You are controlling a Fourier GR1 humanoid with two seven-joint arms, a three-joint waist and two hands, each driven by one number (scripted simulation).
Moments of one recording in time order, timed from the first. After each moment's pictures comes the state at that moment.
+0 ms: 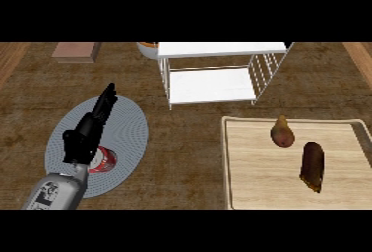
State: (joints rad) left arm -0.21 0.31 -0.25 -1.47 0.10 0.21 0.03; right arm 0.43 -0.60 -0.30 -1.97 -0.12 -0.36 0.44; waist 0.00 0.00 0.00
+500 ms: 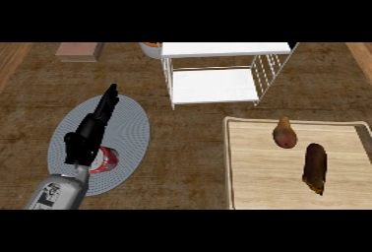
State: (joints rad) left arm -0.20 0.29 -0.25 -1.47 0.08 0.19 0.01; right arm 0.37 -0.89 -0.21 -2.14 -0.09 -0.15 0.92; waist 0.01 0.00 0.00
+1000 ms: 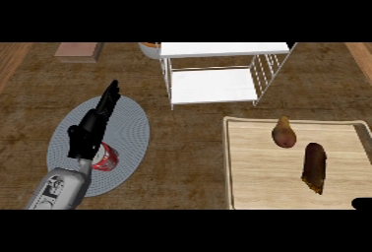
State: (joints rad) left arm -0.24 0.26 -0.21 -1.41 0.06 0.16 0.00; right arm 0.20 -0.87 -0.06 -2.20 0.03 -0.12 1.09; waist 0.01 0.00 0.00
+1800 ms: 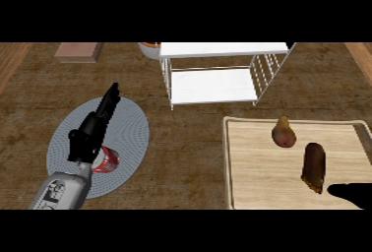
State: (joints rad) left arm -0.21 0.23 -0.19 -1.44 0.02 0.14 0.01; right arm 0.08 -0.74 0.05 -2.15 0.21 -0.09 1.15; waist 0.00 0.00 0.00
